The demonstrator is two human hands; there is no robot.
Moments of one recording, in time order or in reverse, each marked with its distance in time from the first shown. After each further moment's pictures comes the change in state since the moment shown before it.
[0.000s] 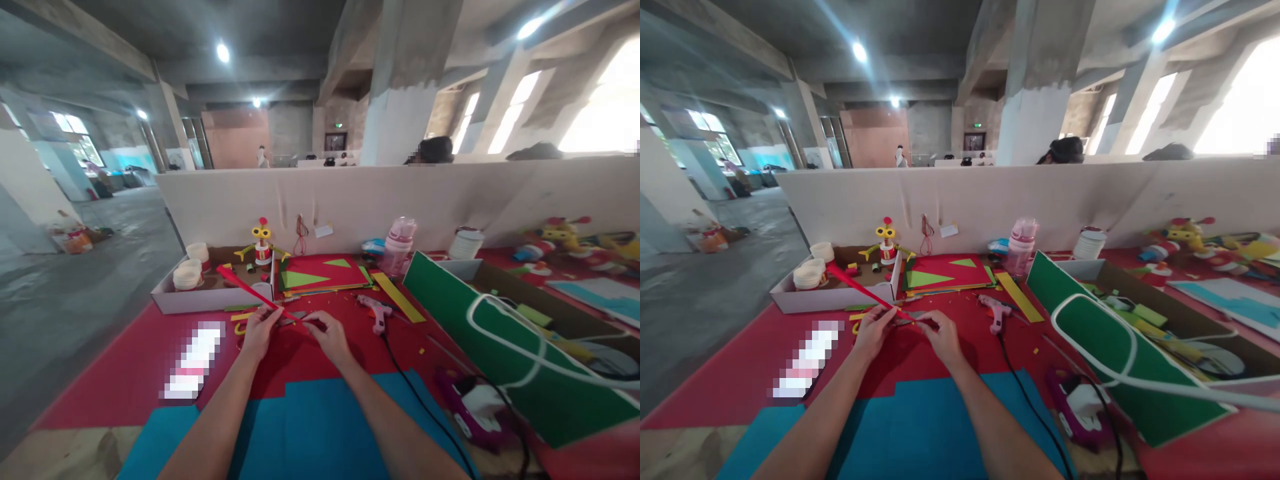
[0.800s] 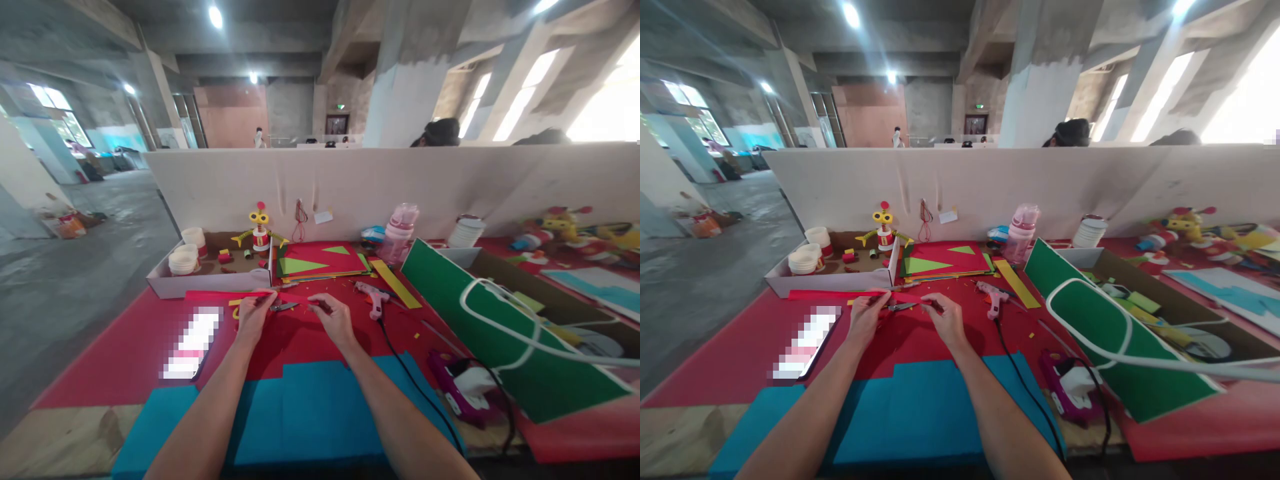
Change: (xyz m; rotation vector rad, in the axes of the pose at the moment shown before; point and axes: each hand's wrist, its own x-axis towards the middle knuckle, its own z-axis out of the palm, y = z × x) left_hand -0.005 0.015 -0.001 0.133 0.093 0.103; right_hand -0.002 -0.003 -0.012 -0.020 0.060 -0.010
